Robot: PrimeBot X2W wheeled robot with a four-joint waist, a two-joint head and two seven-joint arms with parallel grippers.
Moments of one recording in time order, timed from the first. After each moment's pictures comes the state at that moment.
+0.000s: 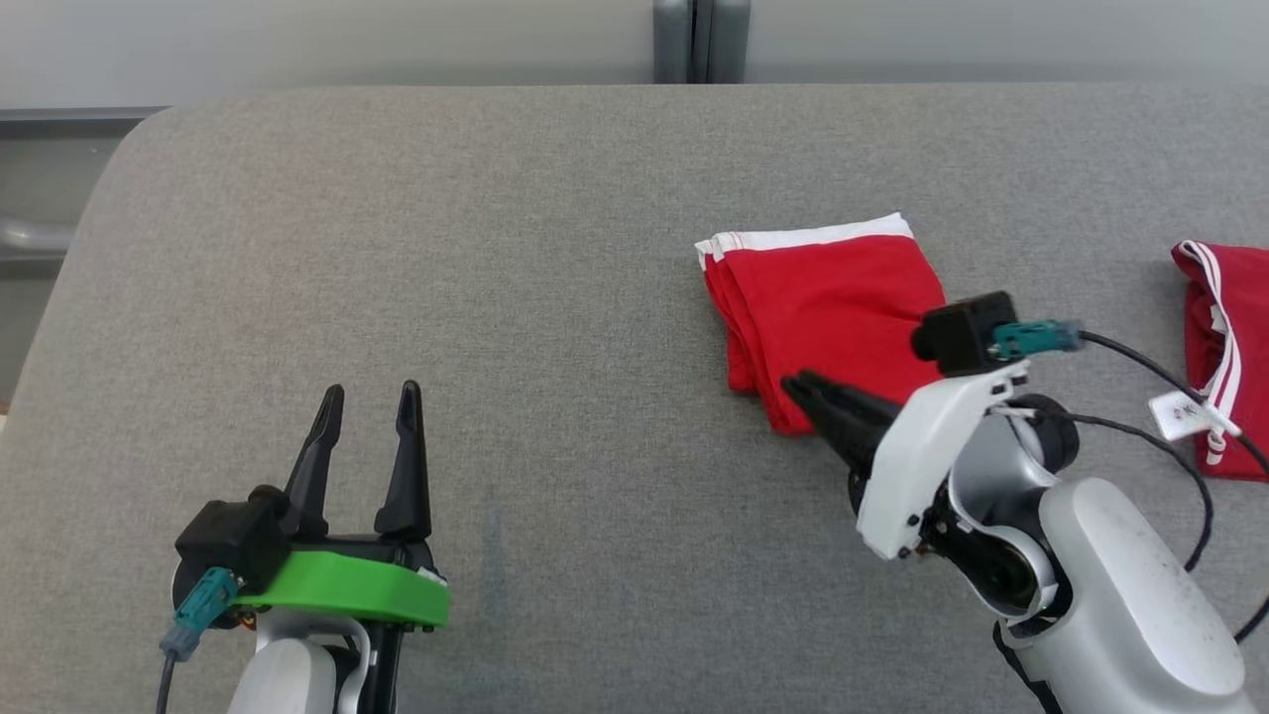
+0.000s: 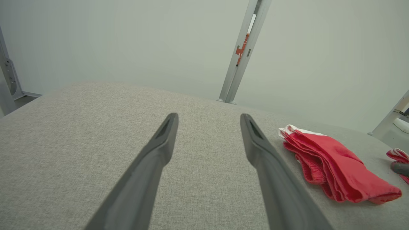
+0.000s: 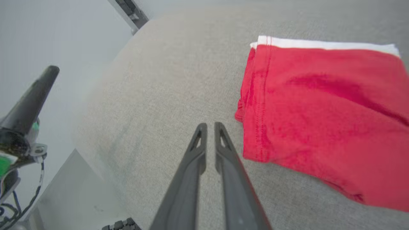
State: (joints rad) left arm -0.15 0.05 -0.12 0.21 -0.37 -0.13 -0.26; right arm -0.34 -0.19 0.32 0.04 0.60 0.13 0.56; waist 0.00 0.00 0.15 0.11
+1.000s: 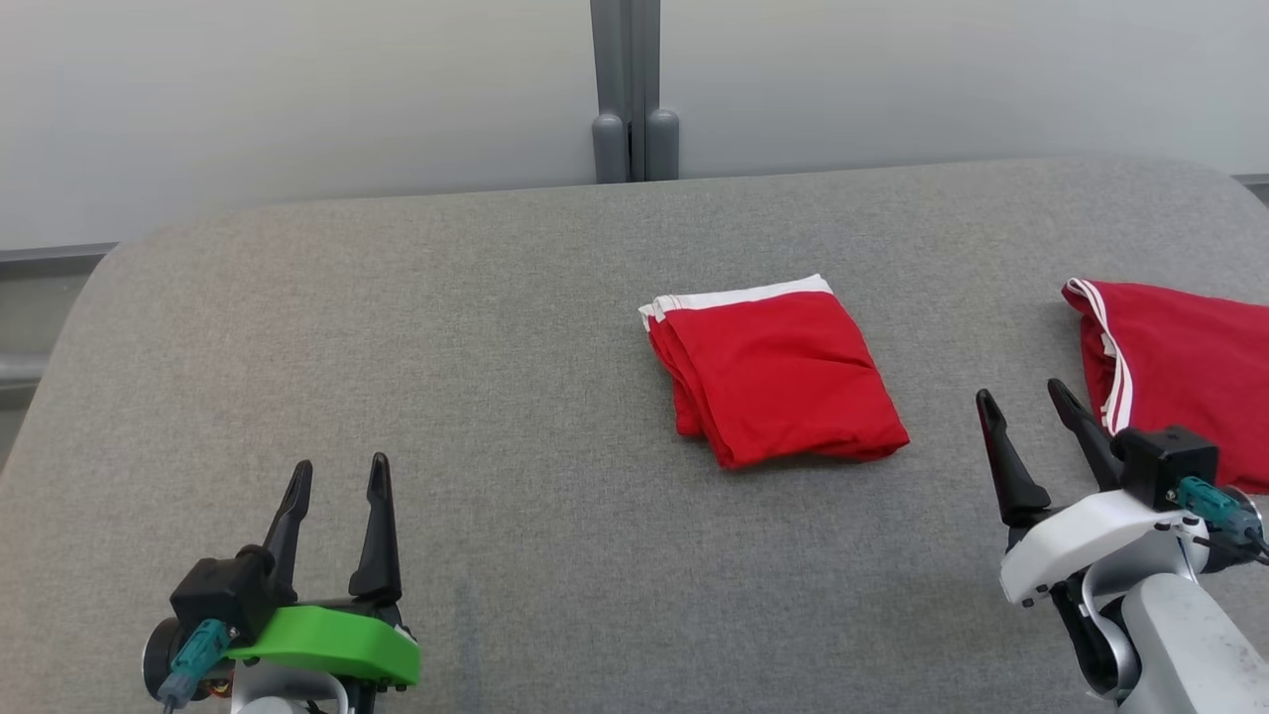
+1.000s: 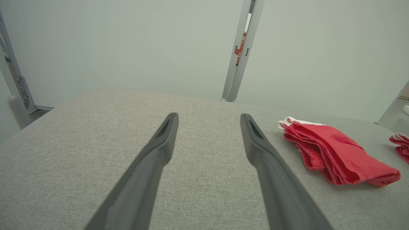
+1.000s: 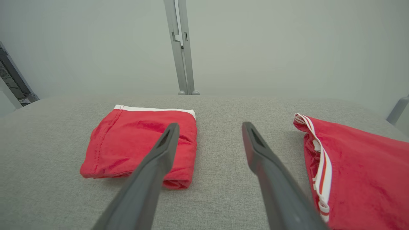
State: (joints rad) left arm -0.07 0.05 -0.04 0.28 -0.28 -0.13 -0.26; right arm -0.22 -0.26 0.14 0.39 0.33 0.13 -0.22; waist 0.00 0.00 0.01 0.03
